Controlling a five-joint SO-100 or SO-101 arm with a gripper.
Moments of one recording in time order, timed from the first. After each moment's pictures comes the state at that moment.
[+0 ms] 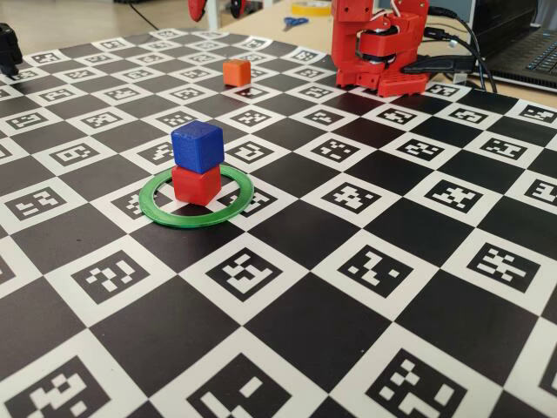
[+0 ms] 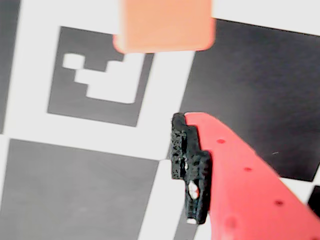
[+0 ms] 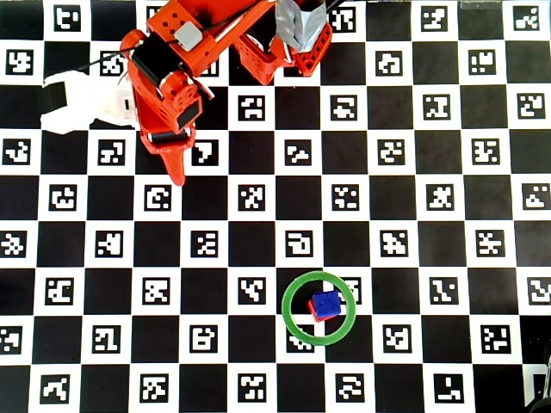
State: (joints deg) arm 50.7 111.4 115.7 81.1 -61.9
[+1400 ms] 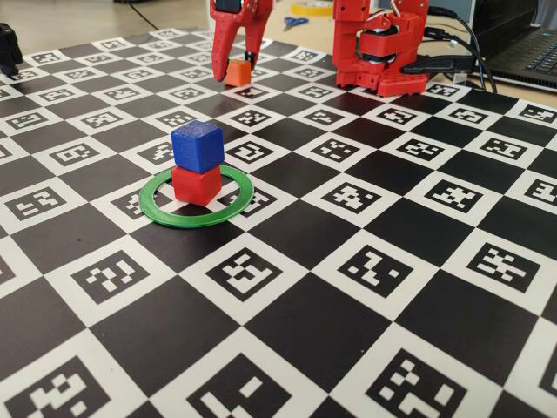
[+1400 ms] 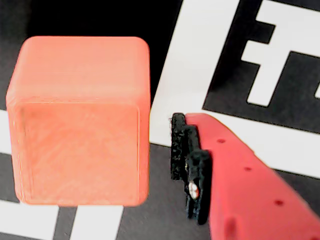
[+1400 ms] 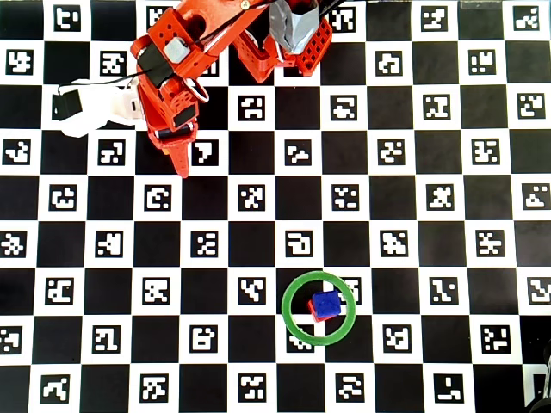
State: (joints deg) arm 55.5 106.2 136.7 53.3 -68.8
